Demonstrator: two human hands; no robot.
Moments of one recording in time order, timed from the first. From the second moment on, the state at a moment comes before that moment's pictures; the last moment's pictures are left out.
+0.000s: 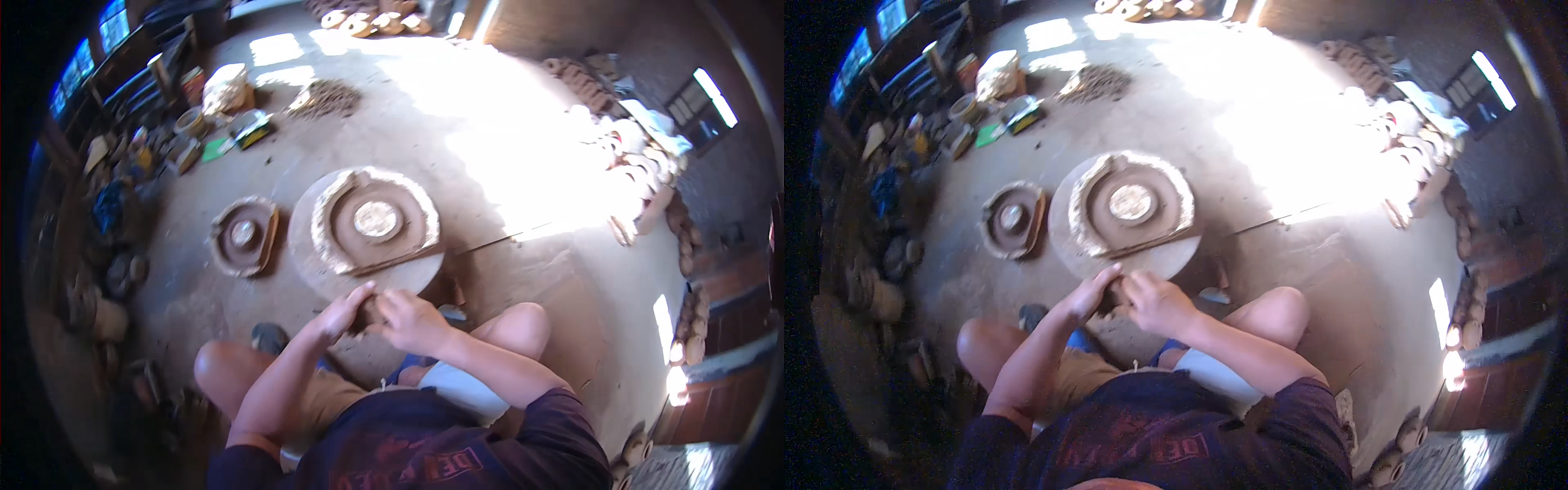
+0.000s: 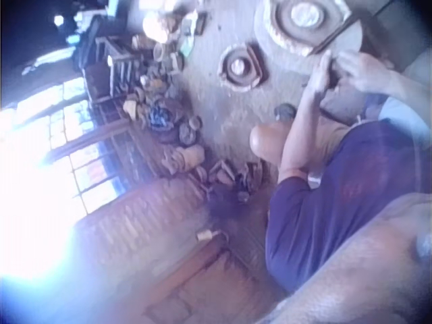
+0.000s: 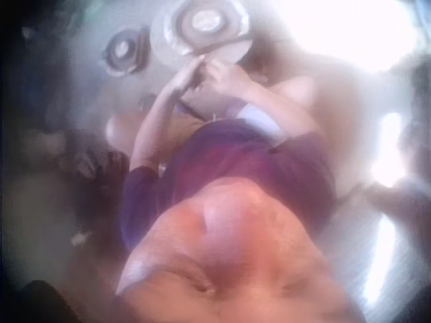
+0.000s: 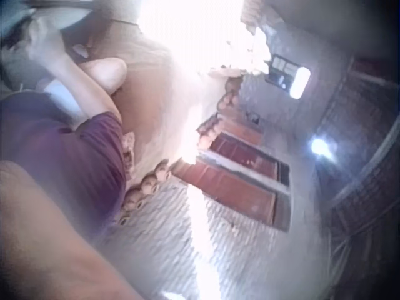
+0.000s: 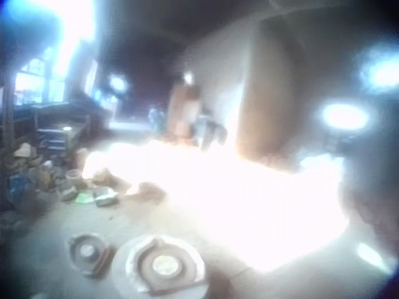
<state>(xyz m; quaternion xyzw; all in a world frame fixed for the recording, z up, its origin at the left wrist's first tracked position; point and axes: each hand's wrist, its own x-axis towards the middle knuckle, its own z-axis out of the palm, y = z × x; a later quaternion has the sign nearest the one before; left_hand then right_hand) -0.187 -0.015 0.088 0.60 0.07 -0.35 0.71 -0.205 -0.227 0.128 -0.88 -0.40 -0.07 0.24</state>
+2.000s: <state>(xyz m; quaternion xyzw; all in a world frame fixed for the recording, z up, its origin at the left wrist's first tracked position) -0.128 0.016 0.026 0.87 0.09 -0.16 0.45 -0.104 -0.259 0.089 -0.98 -0.07 0.17 -0.03</state>
